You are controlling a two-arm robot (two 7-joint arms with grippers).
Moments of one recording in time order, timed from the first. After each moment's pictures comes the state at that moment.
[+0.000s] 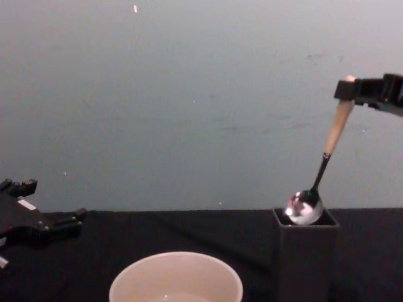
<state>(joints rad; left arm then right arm) -0.20 0.60 0.45 -1.41 -0.25 -0.12 0.03 0.24 0.53 -0.28 -1.70 0.87 0.28 0.26</state>
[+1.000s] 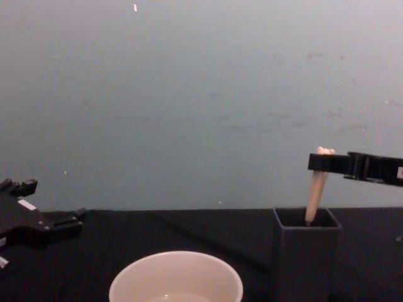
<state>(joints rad) -0.20 0.60 0.45 -1.41 -0.25 -0.12 0.03 0.28 0.53 -0.40 -1.59 0.78 0.28 0.25</state>
